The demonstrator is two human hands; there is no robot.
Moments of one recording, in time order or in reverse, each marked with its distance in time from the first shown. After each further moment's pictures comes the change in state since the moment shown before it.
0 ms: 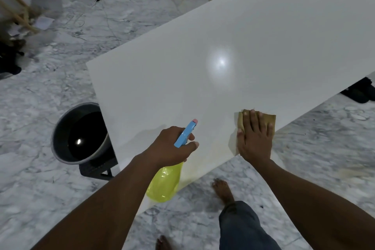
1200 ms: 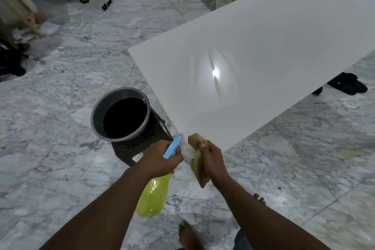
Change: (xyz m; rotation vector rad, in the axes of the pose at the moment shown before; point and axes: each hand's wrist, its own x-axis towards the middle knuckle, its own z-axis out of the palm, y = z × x) left_hand -0.157 -0.240 -0.077 0.008 0.019 0.057; right_hand -0.236 -0.323 0.024 1.148 -0.280 0.365
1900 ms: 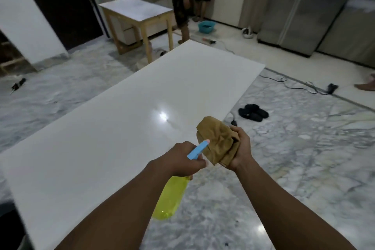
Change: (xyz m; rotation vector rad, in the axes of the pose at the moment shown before) left_hand 0.157 0.443 0.189 0.282 -0.331 0.434; right_hand 0.108 -0.172 -0.485 1.124 0.026 0.119
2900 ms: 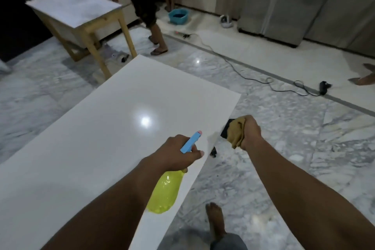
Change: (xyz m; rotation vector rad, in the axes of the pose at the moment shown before) left_hand 0.480 0.186 -0.090 -0.006 -0.040 -0.026; right_hand 0.367 -0.448 -0.117 -0.217 0.635 -0.219
